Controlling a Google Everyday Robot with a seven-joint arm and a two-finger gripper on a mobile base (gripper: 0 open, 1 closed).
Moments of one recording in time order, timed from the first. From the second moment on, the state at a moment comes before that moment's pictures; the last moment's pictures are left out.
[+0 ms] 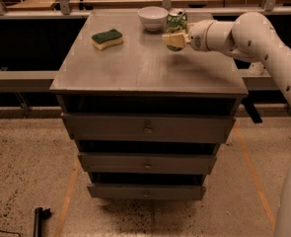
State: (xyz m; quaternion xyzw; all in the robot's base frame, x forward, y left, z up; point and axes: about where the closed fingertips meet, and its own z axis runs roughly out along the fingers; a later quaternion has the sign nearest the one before) arm 0.815 -0.110 0.908 -0.32 0.72 0.20 0.58
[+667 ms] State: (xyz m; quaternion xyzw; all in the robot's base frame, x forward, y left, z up) arm 0.820 -0.101 0.910 -0.31 0.73 0.20 0.58
